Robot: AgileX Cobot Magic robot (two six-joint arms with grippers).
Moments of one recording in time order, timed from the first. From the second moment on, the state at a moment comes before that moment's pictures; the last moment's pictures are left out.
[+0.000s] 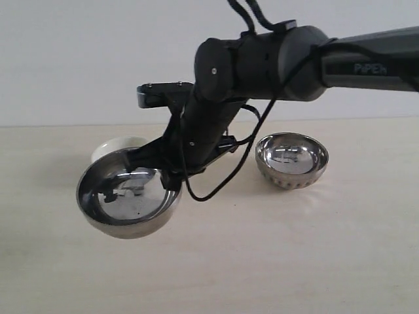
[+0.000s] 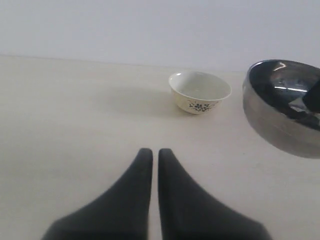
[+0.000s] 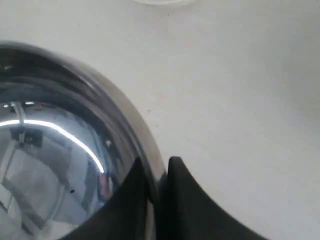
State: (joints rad) left arm -0.07 0.00 0.00 -0.04 0.31 -0.05; right arm 0.72 2.04 -1.65 0.23 0.76 0.04
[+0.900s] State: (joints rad) left arm -0.07 0.00 0.00 -0.04 0.31 -0.05; right arm 0.59 1.98 -1.33 0.43 0.62 -0.18
